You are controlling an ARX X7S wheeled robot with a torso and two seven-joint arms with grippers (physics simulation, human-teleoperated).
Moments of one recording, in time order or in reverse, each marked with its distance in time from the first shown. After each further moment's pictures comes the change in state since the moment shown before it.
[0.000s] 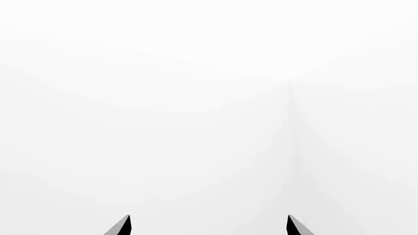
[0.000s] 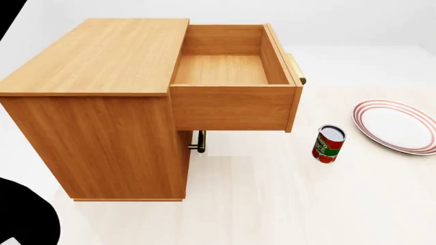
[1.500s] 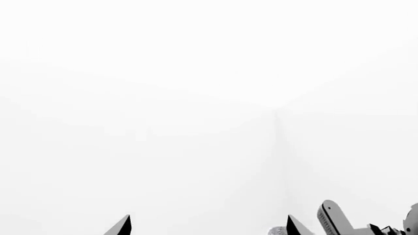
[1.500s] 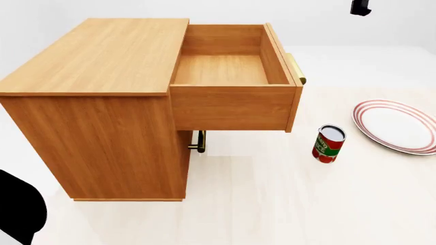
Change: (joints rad) left arm -0.116 -0.029 -0.032 -0.008 -0.168 0.016 -0.105; right arm 0.265 -1.289 0.534 1.443 -0.883 -0.977 -1.302
